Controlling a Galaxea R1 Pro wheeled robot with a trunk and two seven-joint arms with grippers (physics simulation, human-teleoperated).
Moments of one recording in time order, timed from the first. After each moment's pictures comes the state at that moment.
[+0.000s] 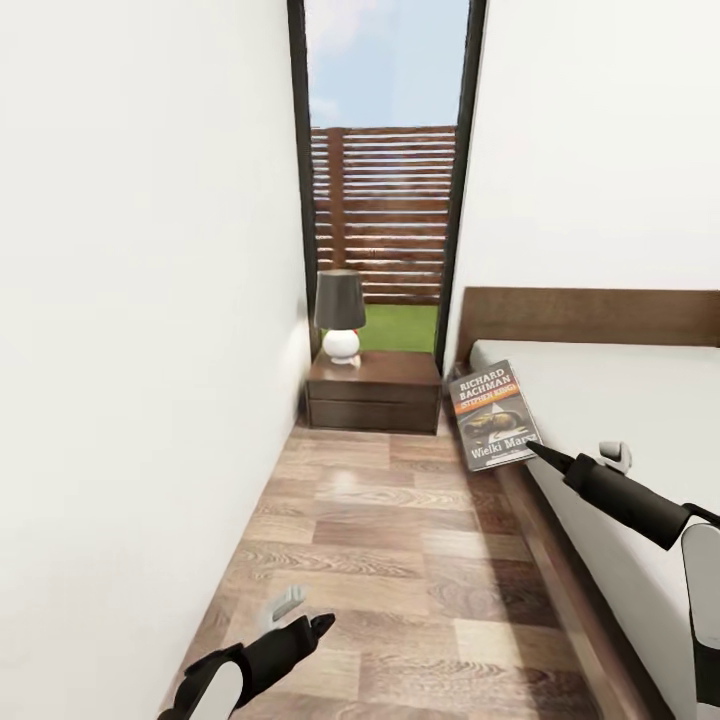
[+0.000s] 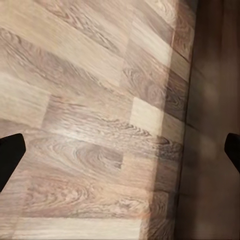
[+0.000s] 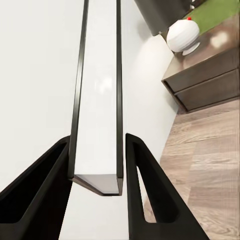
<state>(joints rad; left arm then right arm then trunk) -0.17 -0.01 -0.23 -1.16 0.83 0.53 0.10 -0.42 -0.14 -0.51 -1.62 -0.50 1.01 0.68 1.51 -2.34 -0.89</state>
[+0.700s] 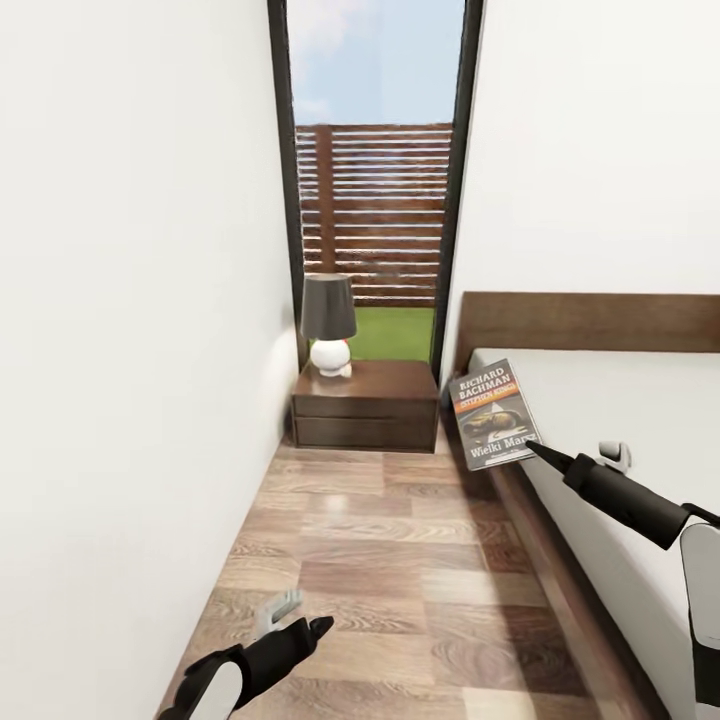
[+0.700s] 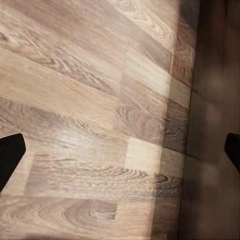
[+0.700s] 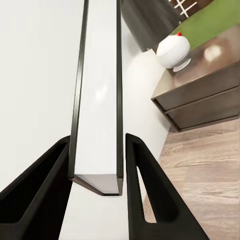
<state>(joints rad) -0.17 -0.01 -0.23 -1.13 0.83 0.53 0.10 -0.42 -0.14 -0.51 -1.61 -0.51 1.00 0.68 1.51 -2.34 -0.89</state>
